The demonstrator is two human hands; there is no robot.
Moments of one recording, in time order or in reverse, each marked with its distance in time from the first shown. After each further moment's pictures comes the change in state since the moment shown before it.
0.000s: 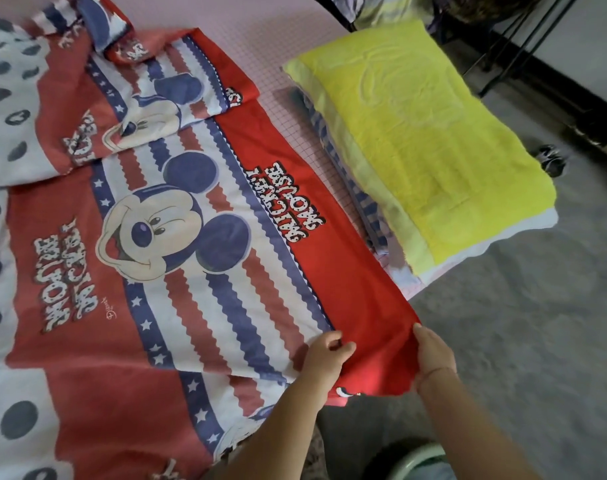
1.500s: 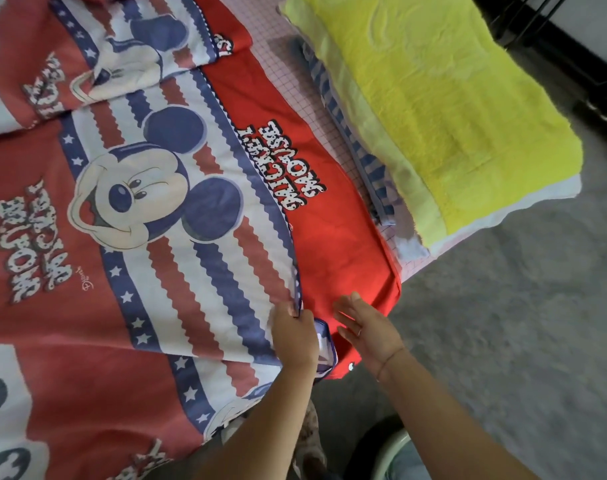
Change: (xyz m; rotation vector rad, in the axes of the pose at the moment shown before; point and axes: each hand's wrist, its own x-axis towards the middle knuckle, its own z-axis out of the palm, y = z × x) left_hand 0.012 -0.015 -0.010 0.142 0.667 0.117; right_hand -0.019 0.044 0.055 -0.060 -0.525 0.089
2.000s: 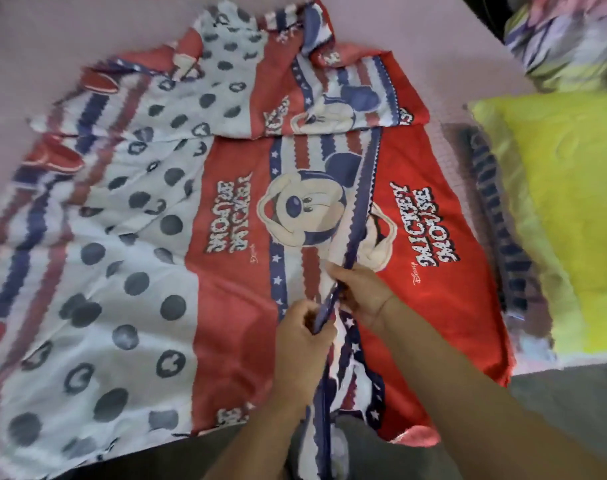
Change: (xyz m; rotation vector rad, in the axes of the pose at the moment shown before) left_hand -0.018 -0.007 -0.223 -0.423 0.082 0.172; right_hand -0.060 -0.042 0.250 -0.481 -0.457 -0.067
